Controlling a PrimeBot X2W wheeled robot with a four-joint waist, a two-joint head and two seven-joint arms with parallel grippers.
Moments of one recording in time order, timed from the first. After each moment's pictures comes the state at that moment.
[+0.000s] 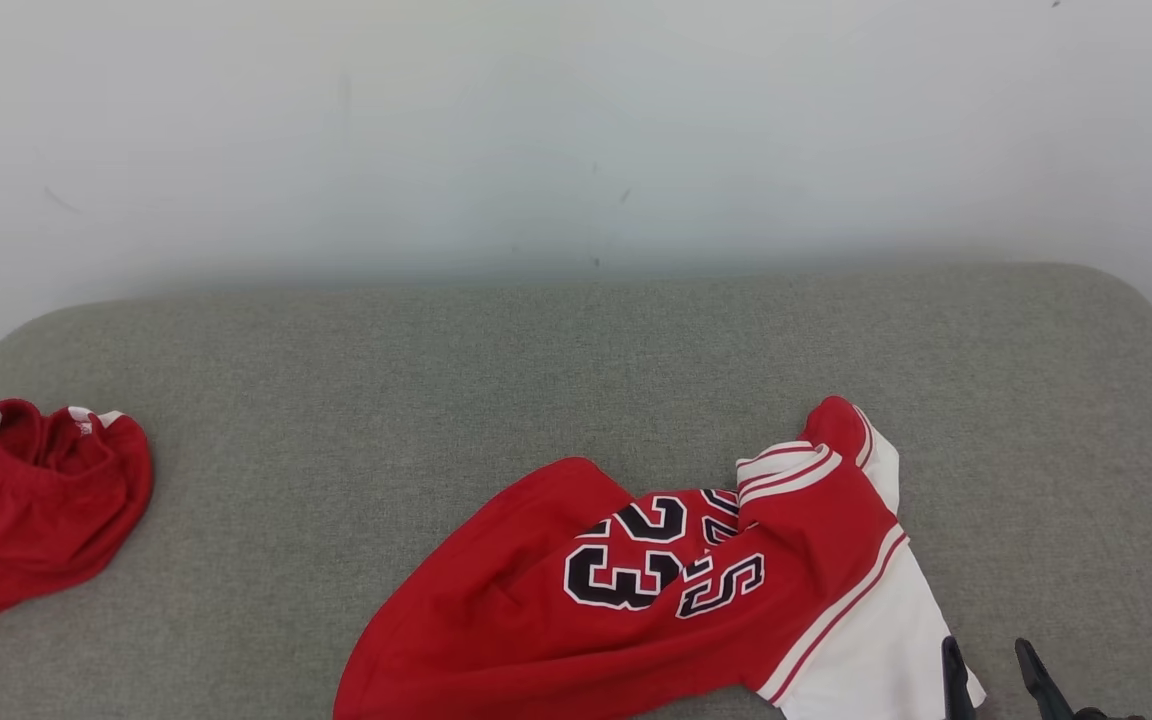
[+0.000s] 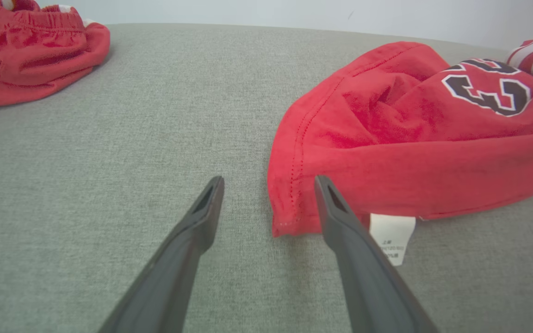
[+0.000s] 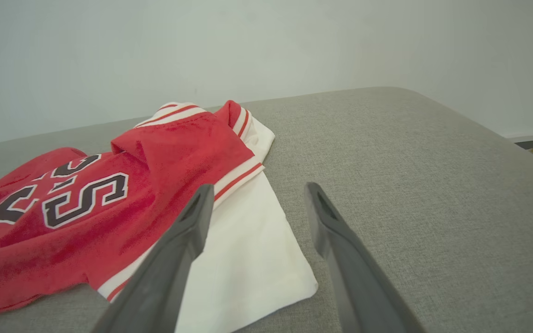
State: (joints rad) left arm 0.06 0.08 -0.09 0.46 -0.17 -0.08 -0.26; right arm 0.12 -0.10 -0.12 0.27 0.17 0.13 -0.26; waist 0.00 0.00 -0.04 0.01
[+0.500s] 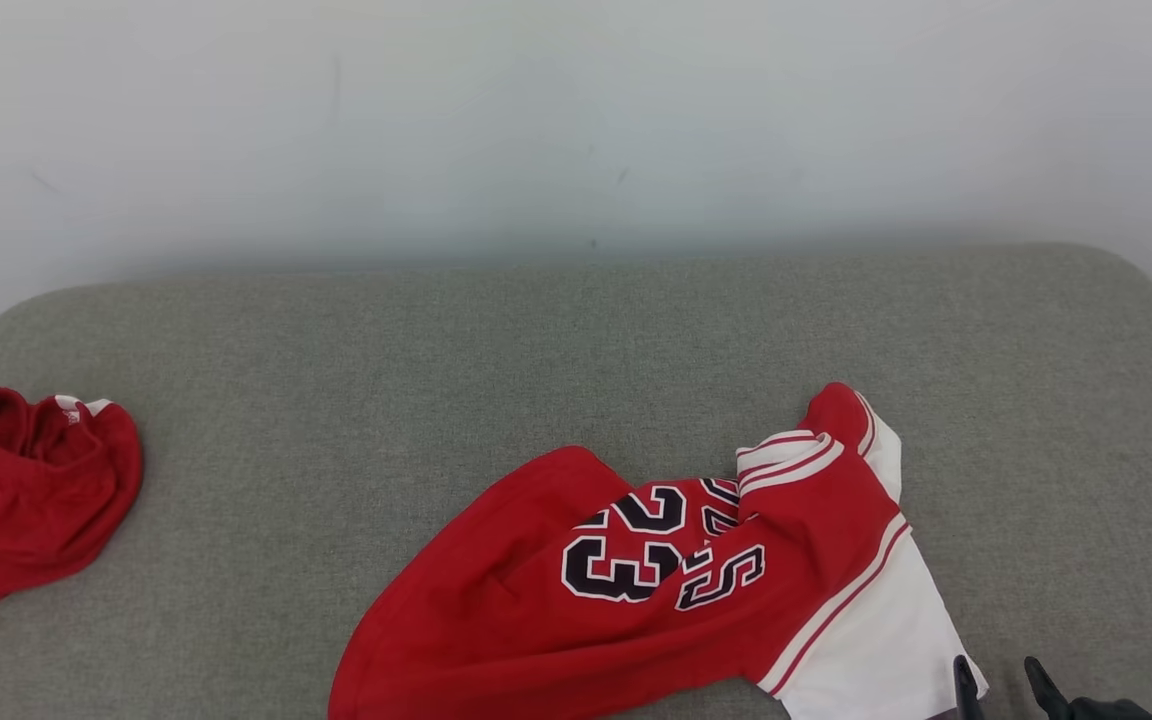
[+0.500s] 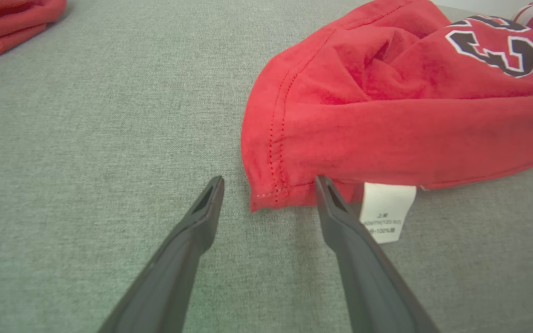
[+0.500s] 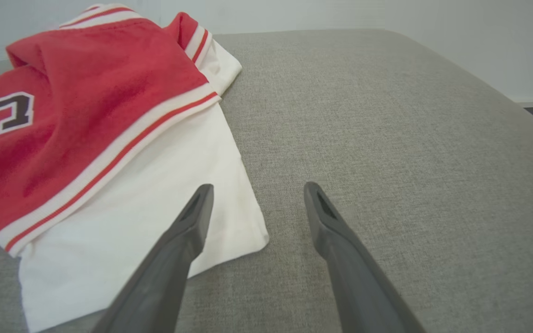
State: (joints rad) left arm 0.02 0.07 -0.11 0.56 -0.17 -0.10 -0.26; right arm 0.03 -0.17 -0.13 0.52 0.14 0.13 -0.26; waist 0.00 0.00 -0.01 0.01
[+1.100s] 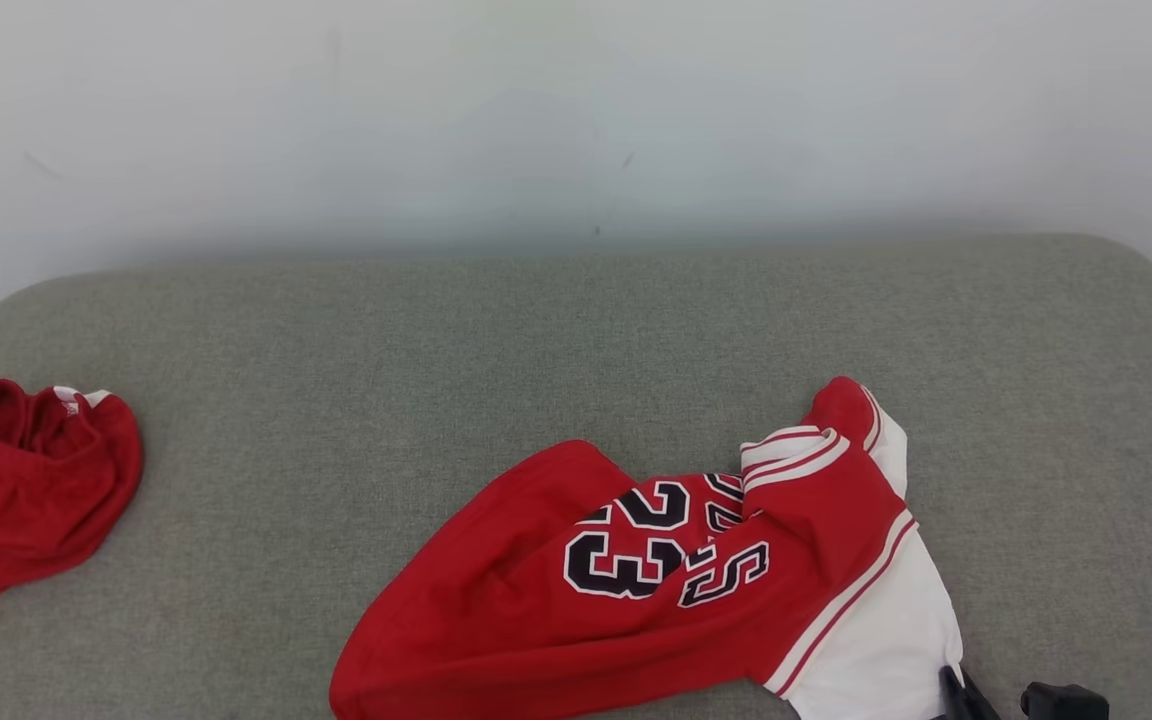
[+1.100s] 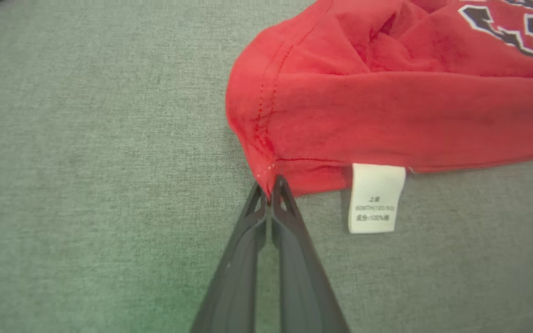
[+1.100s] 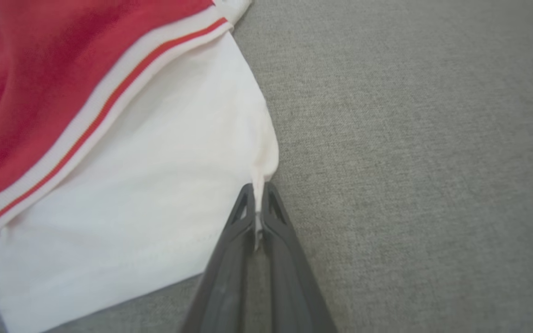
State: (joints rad) left arm -0.04 0.06 -0.13 0.66 -0.19 -0.12 -0.26; right arm -0.12 -0.17 -0.06 0.79 0.20 0.13 -0.26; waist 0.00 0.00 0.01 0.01
